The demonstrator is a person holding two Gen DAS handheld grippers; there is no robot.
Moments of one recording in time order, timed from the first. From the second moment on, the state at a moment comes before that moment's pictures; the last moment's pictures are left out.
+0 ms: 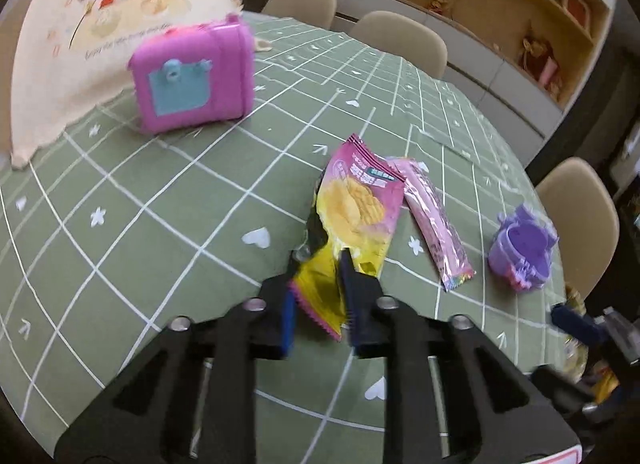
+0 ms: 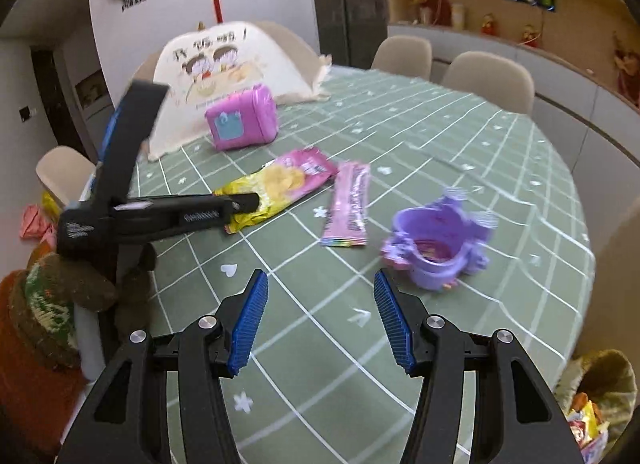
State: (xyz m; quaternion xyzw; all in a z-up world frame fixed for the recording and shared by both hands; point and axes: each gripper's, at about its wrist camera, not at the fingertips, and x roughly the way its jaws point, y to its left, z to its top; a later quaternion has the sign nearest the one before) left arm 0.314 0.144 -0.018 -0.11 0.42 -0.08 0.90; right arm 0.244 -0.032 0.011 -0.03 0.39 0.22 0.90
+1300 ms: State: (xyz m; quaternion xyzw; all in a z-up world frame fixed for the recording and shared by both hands) left arm 0.276 0.182 0.017 -0.17 0.33 -0.05 0.93; right arm 0.238 -0.049 0.036 -0.04 0.35 0.19 0.92
